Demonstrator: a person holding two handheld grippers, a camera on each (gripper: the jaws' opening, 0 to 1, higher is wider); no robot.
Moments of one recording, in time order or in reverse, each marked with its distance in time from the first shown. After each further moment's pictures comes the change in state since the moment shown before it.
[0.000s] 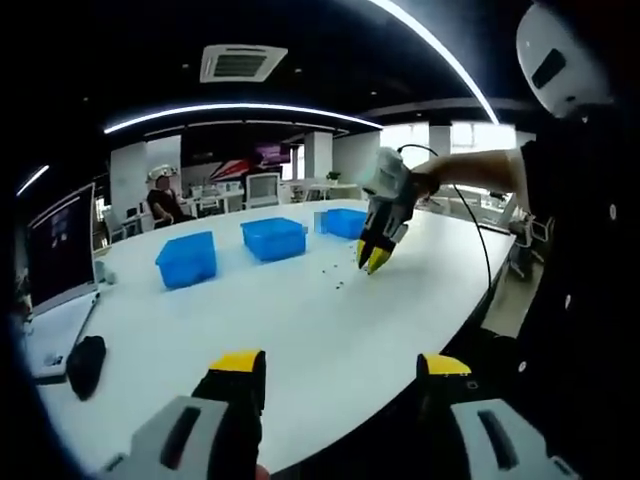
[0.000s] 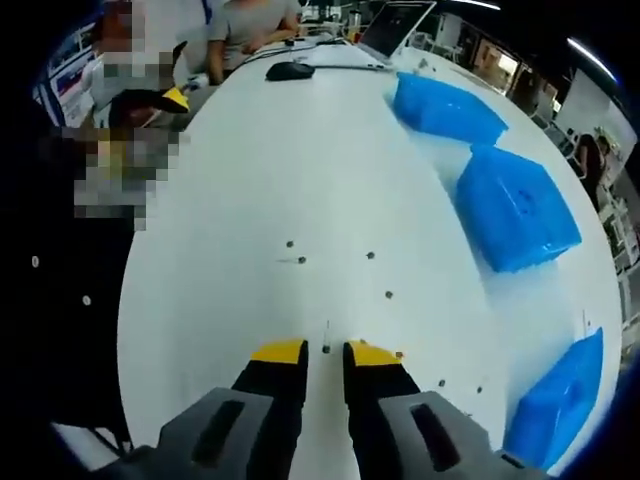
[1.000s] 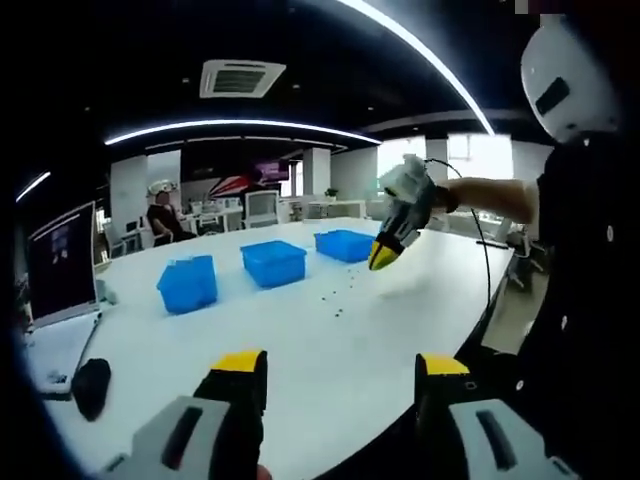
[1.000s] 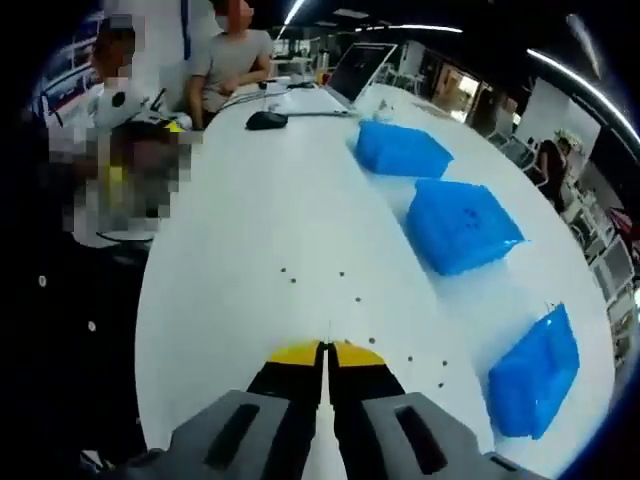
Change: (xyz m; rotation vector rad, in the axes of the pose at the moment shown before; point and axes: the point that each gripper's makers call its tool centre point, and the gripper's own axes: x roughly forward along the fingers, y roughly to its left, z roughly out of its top) left arm -0.002 -0.001 0.033 0.017 -0.091 -0.004; right arm -0.074 0.000 0.008 0.126 -0.277 -0.200
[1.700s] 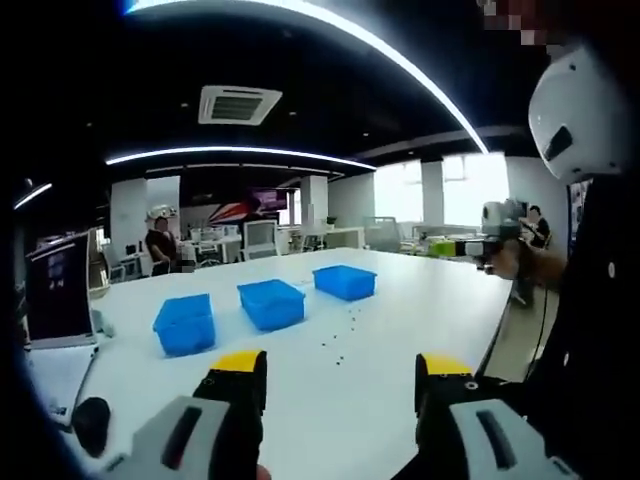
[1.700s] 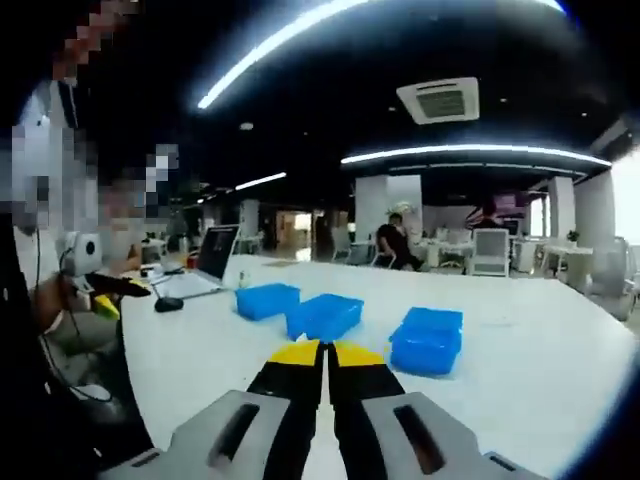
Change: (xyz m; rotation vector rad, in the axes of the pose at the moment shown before) left arm 0.017 0.001 0.045 0.023 -0.113 -0.004; right arm -0.153 -0.007 -0.018 0.392 -0.714 -0.597
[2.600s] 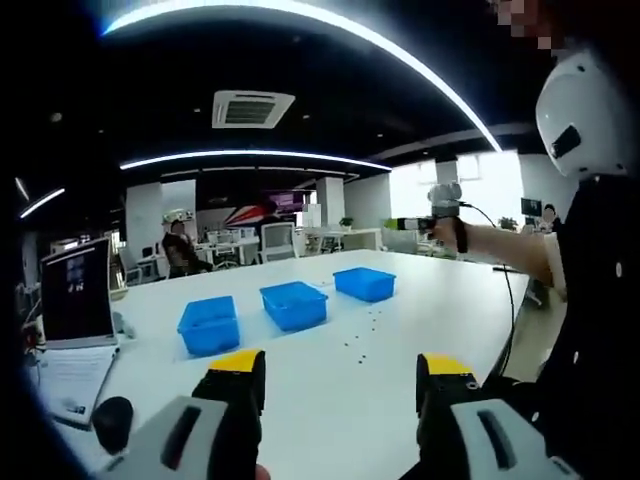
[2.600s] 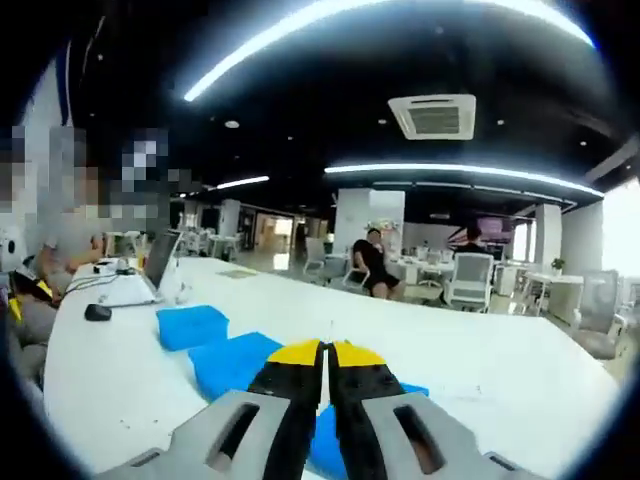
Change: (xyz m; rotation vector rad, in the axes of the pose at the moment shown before) left arm -0.018 0.020 0.003 0.007 -0.006 0.083; right arm 0.171 -0.109 0.035 -0.126 0.040 -0.069
